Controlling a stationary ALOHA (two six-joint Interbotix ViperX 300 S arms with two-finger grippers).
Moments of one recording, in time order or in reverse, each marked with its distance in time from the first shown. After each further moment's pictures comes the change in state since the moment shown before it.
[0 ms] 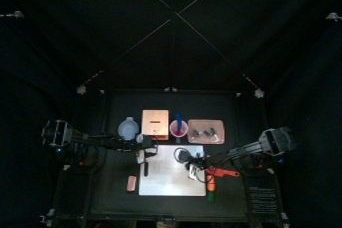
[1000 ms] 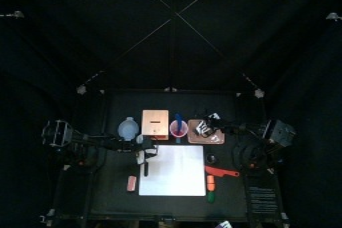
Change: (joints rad) left arm -0.015 0.003 -0.012 -0.012 0.000 0.002; right arm -0.558 0.189 0.064 -0.152 -0.183 -0.015
